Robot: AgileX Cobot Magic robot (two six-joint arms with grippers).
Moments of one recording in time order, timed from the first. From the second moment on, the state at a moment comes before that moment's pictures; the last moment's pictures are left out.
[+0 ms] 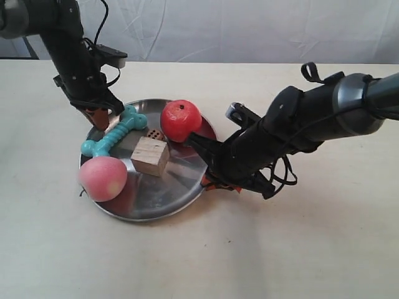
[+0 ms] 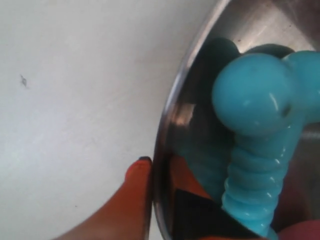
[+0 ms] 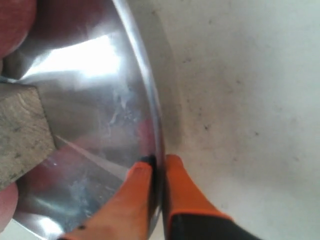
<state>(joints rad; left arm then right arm) -0.24 2.21 -1.76 -0.15 1.18 0.46 0.47 1.92 -0.98 0.89 0.37 0.12</state>
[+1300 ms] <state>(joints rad) -0.24 2.28 -1.82 -0.18 1.17 0.43 0.47 2.01 -1.09 0.82 0.42 0.13</state>
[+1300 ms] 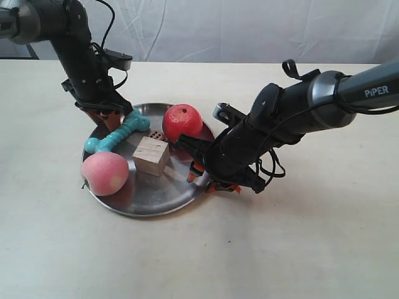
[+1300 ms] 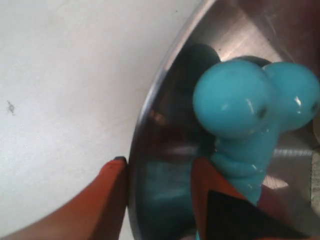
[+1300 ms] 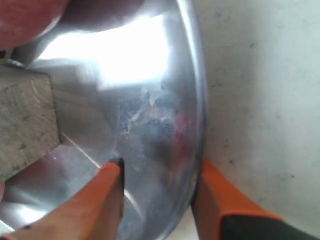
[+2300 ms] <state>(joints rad) -0.26 2.28 -1.82 -0.26 1.21 0.40 0.47 2.01 -1.19 0.61 0.51 0.25</state>
